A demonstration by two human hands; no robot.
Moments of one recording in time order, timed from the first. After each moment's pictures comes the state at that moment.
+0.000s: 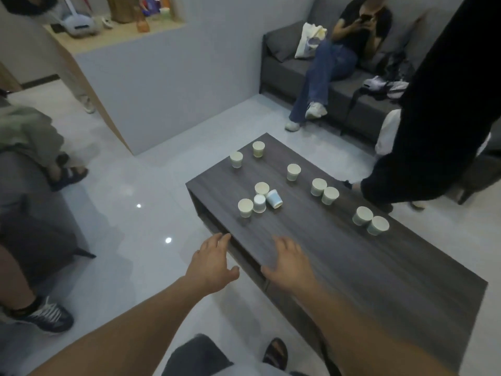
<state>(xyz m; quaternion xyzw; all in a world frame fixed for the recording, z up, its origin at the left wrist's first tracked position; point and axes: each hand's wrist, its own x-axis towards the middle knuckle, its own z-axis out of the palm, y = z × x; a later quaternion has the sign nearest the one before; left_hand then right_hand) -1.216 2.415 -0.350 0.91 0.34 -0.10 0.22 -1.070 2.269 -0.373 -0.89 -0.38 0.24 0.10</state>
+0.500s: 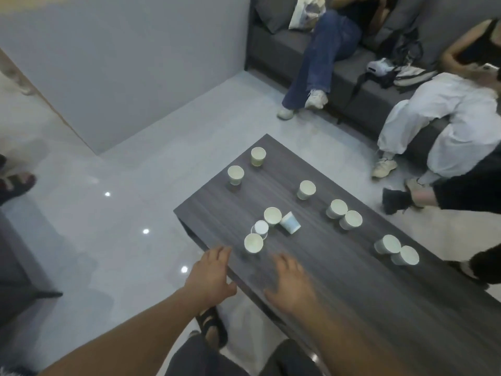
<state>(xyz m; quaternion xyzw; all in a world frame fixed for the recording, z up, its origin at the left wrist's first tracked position) -1.105 2.635 -0.416 0.91 0.25 -0.17 0.27 -0.986 2.459 -0.429 -0.90 -0.32 0.29 0.04</state>
